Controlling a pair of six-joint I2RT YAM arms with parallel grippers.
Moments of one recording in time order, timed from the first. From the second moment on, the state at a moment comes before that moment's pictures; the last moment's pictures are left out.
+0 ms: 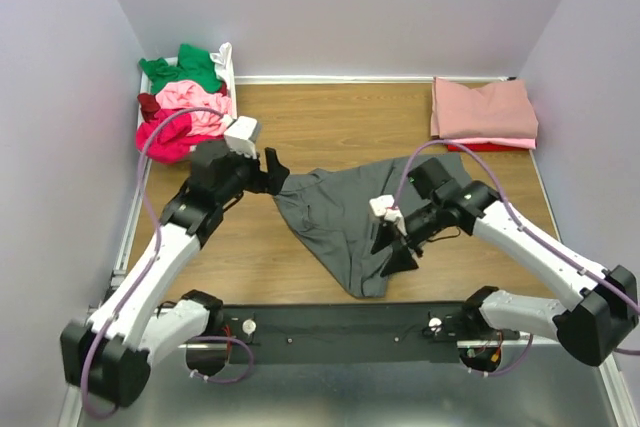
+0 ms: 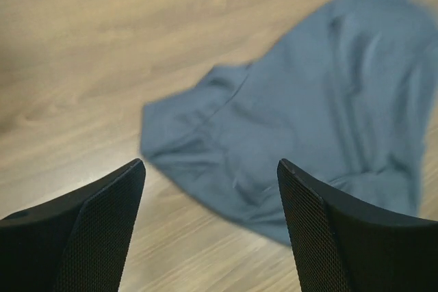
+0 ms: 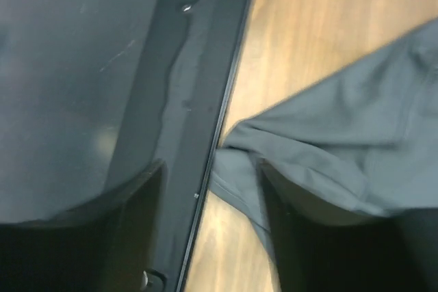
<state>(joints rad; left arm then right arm) -0.36 1.04 0.81 -0.22 0.19 -0.18 0.55 1.14 0.92 -0.94 -1.04 -0.87</state>
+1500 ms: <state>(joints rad) -1.23 1.74 1.05 -0.25 -0.16 -0.71 -0.09 1.29 0.82 -0.49 -0.50 -0.35</state>
